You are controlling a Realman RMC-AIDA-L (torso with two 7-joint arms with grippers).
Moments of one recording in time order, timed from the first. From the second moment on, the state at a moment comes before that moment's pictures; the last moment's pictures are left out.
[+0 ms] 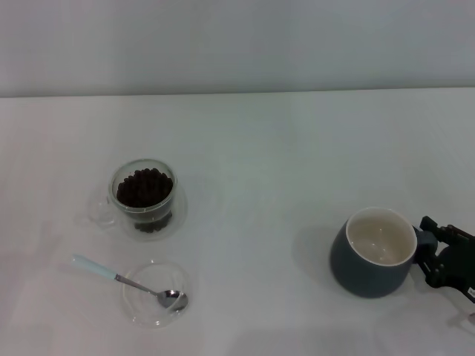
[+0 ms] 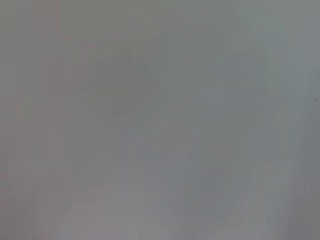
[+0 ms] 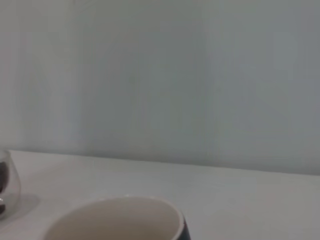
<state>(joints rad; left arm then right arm) -0.10 -2.03 0.79 0.38 0.93 1.28 -0.79 0.14 2.01 -2.06 -0.16 0.09 -1.23 0.42</state>
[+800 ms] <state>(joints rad) -0.10 -2.03 0.79 0.38 0.93 1.26 -0.79 0.15 2.01 -2.17 -0.29 0.09 -1.16 0.46</state>
